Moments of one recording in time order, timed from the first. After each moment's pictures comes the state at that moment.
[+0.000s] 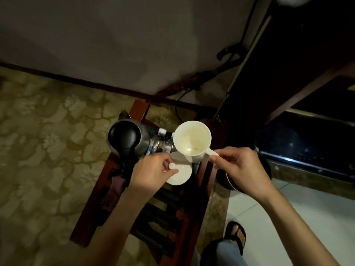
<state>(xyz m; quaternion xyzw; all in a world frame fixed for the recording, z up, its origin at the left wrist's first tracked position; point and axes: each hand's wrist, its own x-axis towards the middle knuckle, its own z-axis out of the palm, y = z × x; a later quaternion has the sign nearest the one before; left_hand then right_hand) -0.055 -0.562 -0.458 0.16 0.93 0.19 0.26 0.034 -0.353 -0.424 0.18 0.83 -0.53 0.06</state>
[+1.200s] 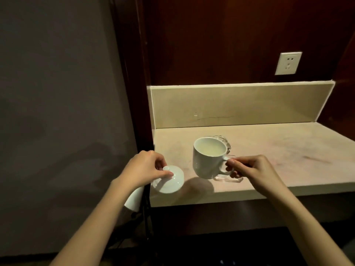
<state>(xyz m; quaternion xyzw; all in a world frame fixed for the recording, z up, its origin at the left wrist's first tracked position) -0.064 -0.243 0.012 0.45 0.86 0.23 0.07 0.155 -0.058 0.007 0.24 0.79 -0.50 -0.28</state>
